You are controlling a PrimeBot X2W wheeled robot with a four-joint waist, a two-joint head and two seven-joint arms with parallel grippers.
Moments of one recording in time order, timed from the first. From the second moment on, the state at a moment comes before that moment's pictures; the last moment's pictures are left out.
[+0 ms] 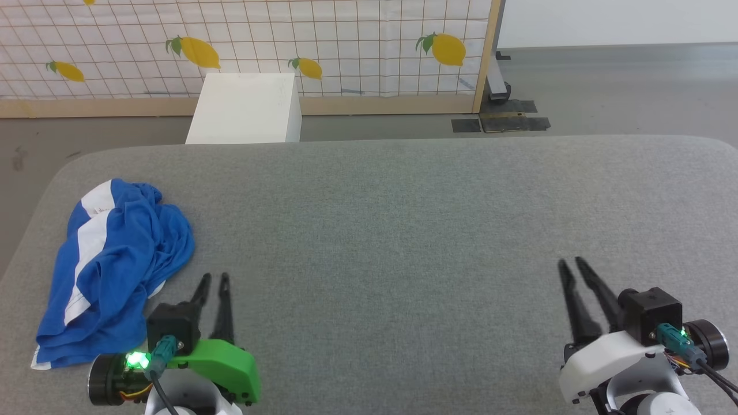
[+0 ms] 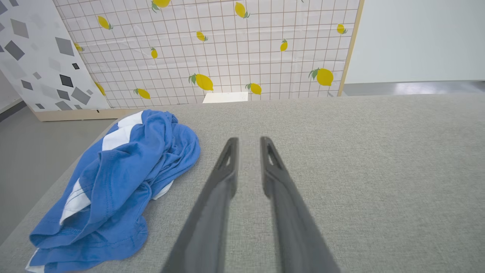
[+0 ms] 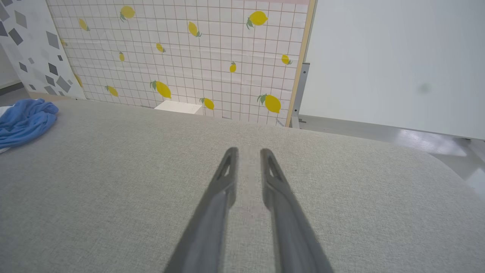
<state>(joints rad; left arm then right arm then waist) 0.02 0.06 -0.01 0.00 -0.02 -0.01 0.00 0.02 -0.05 0.00 0.01 0.01 0.13 0.00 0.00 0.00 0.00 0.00</state>
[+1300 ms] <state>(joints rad) 0.01 0.06 -0.05 0.04 -0.04 0.03 -0.07 0.02 -0.05 0.00 0.02 0.01 0.13 -0.07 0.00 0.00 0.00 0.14</state>
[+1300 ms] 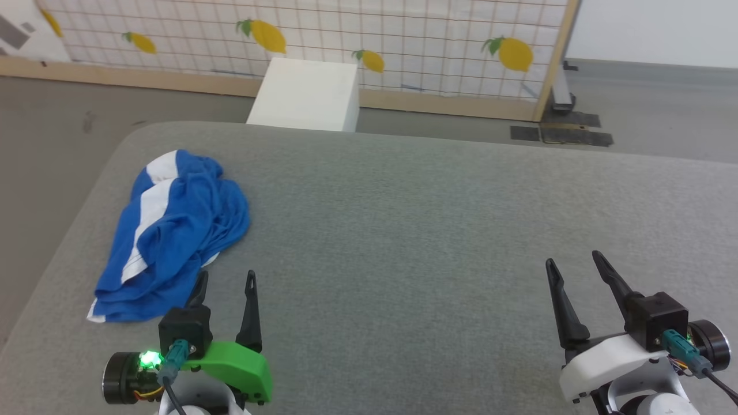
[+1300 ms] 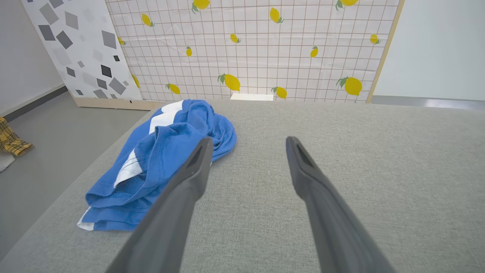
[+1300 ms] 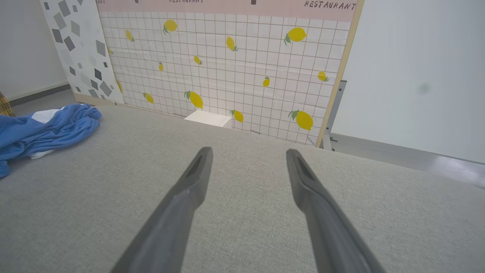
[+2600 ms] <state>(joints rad) 0.01 0.06 -0.09 0.04 -0.05 0.10 -0.15 0.02 -0.05 0.00 0.02 0.02 0.13 -0.14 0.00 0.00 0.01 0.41</state>
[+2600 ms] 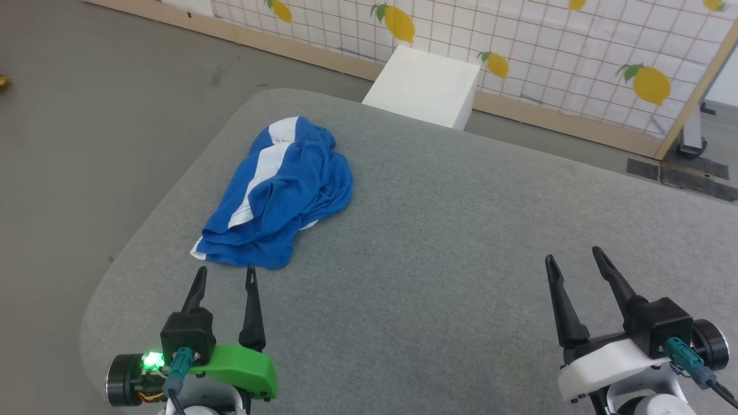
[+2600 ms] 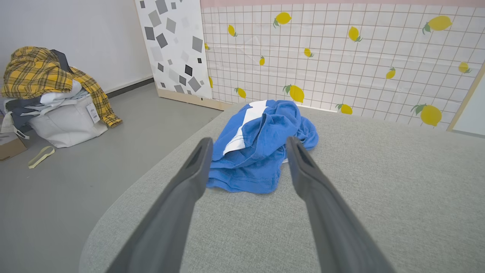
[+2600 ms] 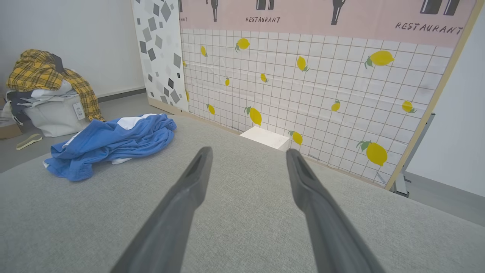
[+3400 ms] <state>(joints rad) 0.01 0.06 -0.12 0.06 -0.09 0.12 -0.20 0.02 -0.05 0.02 0.02 0.01 0.13 -0.18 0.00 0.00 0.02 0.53</state>
